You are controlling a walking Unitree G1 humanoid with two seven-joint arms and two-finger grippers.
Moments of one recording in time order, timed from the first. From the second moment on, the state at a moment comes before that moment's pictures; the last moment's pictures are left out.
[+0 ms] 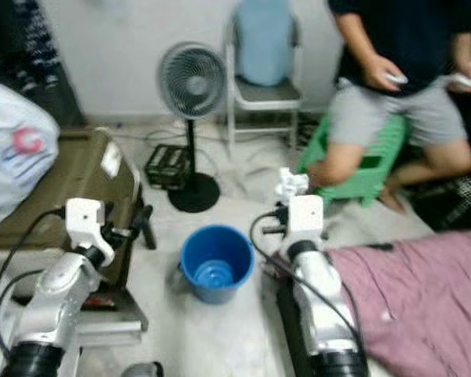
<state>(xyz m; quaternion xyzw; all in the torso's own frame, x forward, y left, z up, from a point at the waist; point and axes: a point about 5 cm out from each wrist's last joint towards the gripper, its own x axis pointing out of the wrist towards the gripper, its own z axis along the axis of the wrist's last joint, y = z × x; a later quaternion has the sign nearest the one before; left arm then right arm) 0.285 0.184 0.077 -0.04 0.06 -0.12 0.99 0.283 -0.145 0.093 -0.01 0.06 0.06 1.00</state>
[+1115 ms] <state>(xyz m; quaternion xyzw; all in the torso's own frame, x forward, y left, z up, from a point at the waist) 0.277 0.184 0.079 -0.05 0.06 -0.11 0.99 0.279 -0.152 0.090 -0.02 0.07 0.06 1.00</state>
